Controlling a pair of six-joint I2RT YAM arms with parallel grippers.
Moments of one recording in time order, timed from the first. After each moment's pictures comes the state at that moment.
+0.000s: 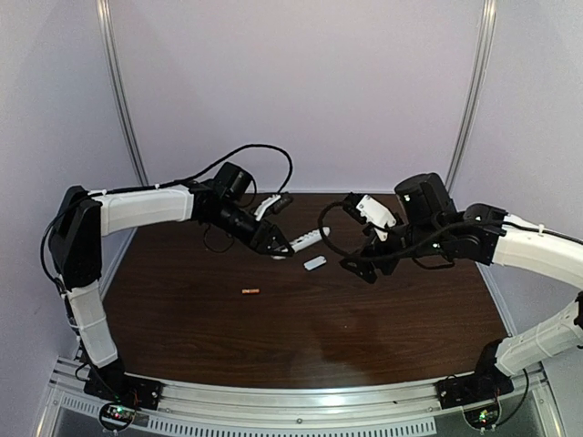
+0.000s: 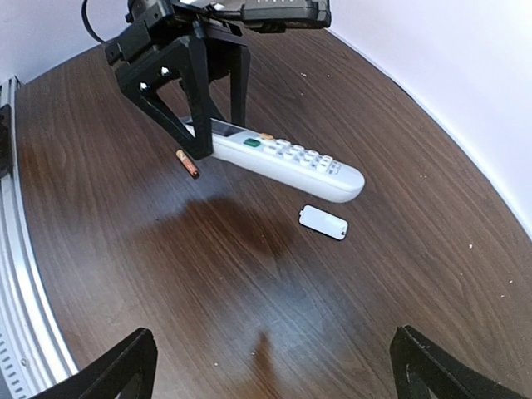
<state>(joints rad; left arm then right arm) -0.65 1.89 1.47 -0.50 0.77 -0.01 0.86 1.23 1.08 -0.49 0.00 -0.11</state>
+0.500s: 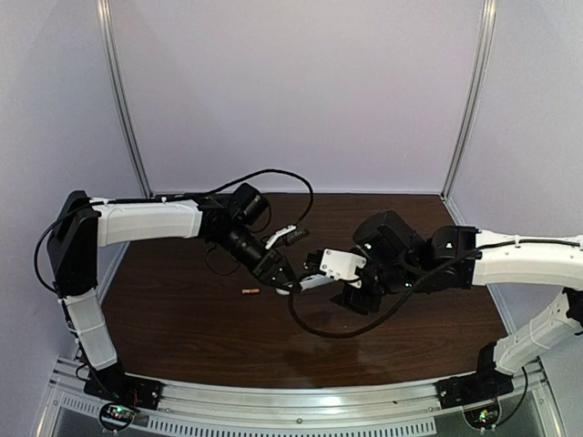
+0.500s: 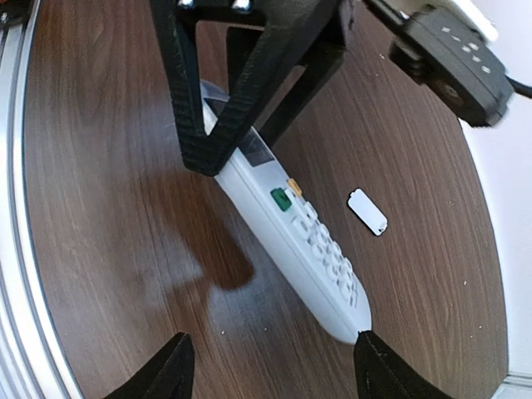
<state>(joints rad) -0.78 1.85 1.39 -0.60 0.88 -0.03 1.11 1.34 1.08 -0.56 0.21 -0.32</state>
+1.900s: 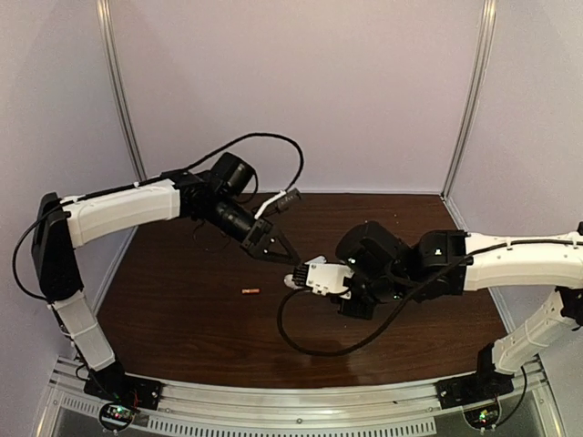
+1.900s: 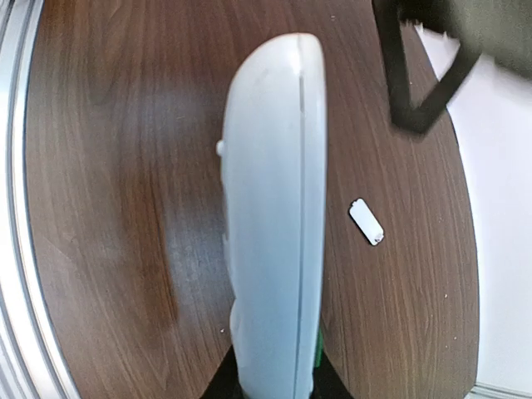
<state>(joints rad) -0.79 1.79 1.50 -0.69 0.97 0.01 1.23 1.43 1.16 -0.63 0.32 -0.37</state>
